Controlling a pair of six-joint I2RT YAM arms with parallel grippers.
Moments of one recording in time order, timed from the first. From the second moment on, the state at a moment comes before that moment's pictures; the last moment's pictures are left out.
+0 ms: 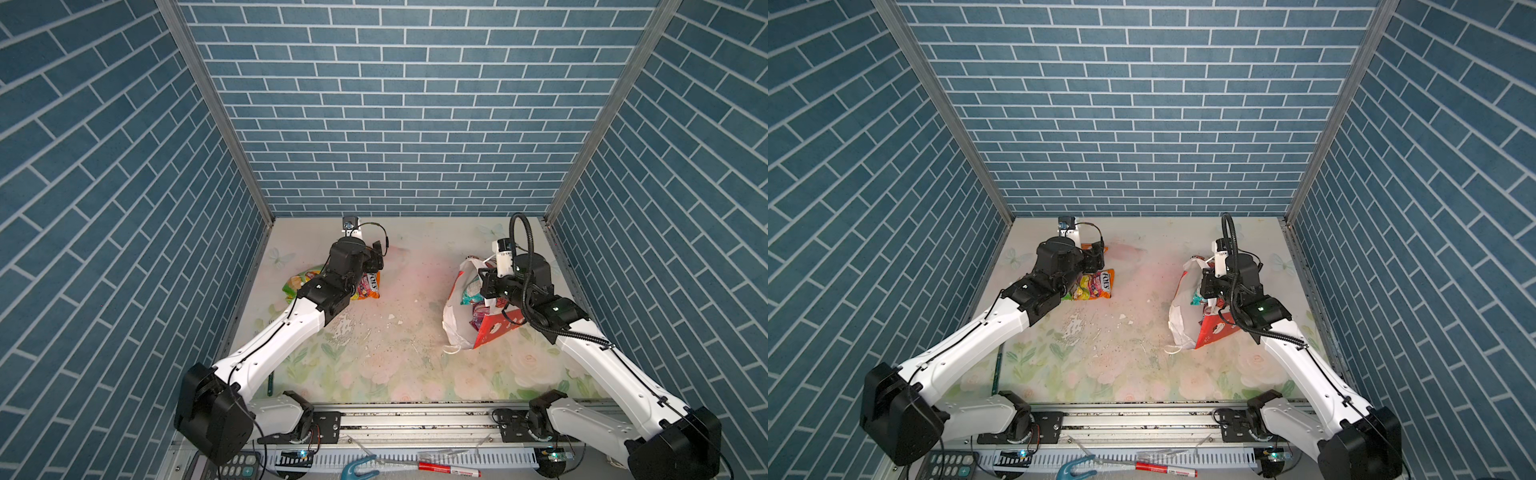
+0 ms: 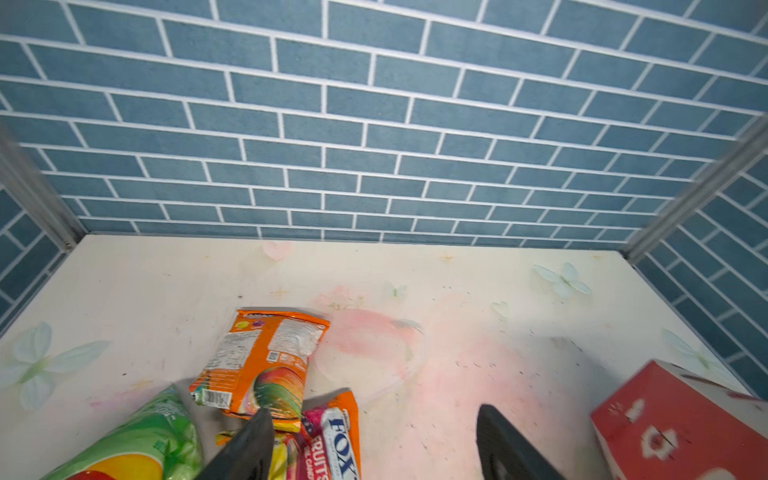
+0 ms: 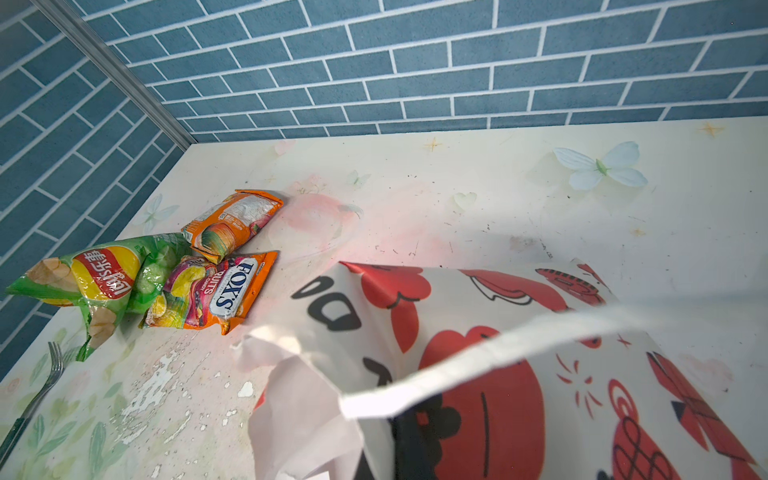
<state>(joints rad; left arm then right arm) -0.59 1.25 1.03 -0.14 -0.33 -0.32 0.44 1.05 0.87 -0.33 -0.06 0.26</state>
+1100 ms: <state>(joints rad) -0.70 1.45 1.07 0.15 0.09 -0.34 0.44 1.22 1.24 -0.76 0.19 0.11</state>
